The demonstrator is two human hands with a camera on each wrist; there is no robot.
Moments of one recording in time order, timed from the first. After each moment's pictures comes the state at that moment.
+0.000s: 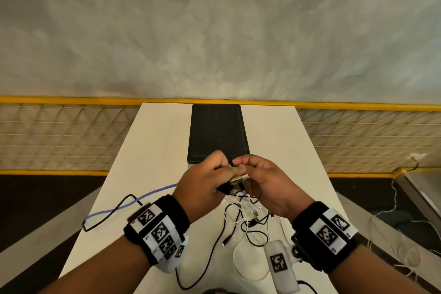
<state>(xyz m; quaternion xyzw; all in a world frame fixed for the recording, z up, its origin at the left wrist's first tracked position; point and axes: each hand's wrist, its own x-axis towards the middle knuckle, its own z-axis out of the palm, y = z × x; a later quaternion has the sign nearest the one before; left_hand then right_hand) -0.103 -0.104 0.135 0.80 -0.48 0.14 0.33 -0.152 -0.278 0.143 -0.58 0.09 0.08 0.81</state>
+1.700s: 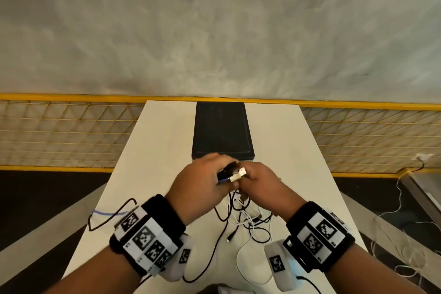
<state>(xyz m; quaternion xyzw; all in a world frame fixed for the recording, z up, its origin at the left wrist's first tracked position) -0.121 -0.093 0.166 0.88 -0.33 -0.03 0.34 -0.156 -0.262 0.145 -0.88 -0.02 0.03 0.48</state>
